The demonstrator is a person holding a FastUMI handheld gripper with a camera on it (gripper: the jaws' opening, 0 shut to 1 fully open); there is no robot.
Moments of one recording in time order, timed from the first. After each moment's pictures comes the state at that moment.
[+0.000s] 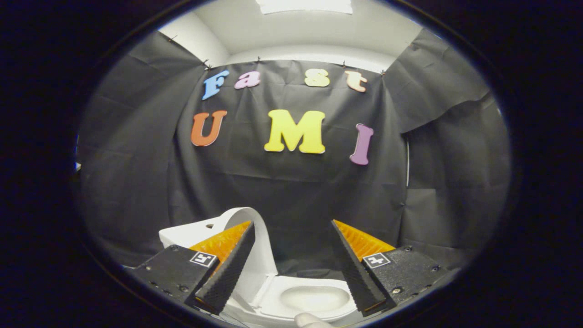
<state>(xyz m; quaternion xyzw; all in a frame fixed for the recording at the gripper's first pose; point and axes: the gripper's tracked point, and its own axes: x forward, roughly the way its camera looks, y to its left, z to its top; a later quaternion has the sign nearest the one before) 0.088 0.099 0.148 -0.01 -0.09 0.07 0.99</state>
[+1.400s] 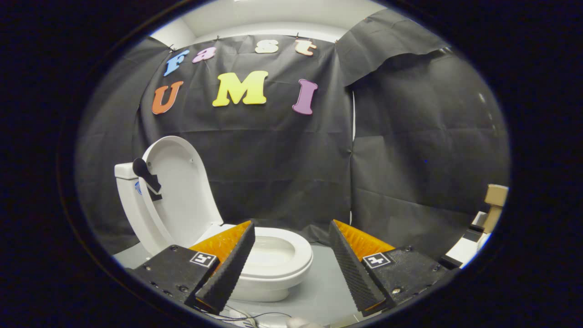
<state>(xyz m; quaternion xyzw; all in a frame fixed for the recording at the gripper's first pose) 0.064 -0.084 -0.051 0.01 0.02 -0.03 1.00</state>
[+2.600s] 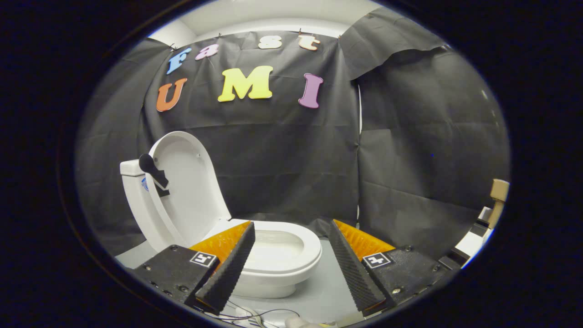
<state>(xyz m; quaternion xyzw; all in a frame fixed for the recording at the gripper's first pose) 0.066 -0.068 -0.061 0.02 0.03 -0.01 1.00</state>
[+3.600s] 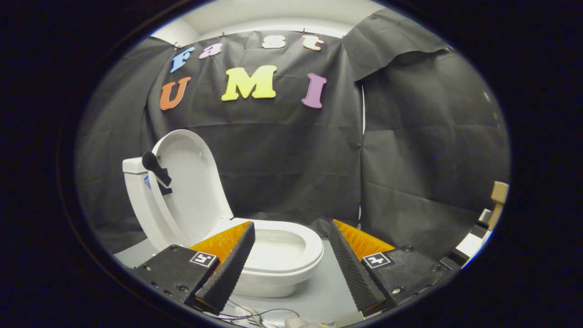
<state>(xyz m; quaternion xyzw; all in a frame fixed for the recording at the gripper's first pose) 0.066 -0.062 -0.062 0.01 0.03 0.00 1.00</state>
